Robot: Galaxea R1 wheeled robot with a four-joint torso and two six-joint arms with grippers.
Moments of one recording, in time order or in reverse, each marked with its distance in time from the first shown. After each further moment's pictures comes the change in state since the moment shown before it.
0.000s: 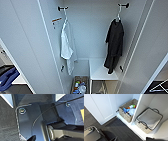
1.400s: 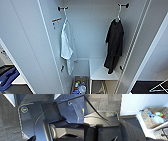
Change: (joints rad) left arm 0.002 -0.018 0.001 -0.003 0.009 0.000; right arm -0.223 0.265 -0.390 0.036 0.293 -0.697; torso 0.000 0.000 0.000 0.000
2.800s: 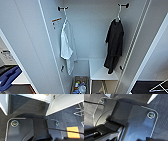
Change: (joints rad) left arm -0.122 -0.222 0.433 -0.229 -0.041 -0.007; right arm -0.155 0.084 -0.228 0.992 -0.234 0.036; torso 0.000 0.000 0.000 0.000
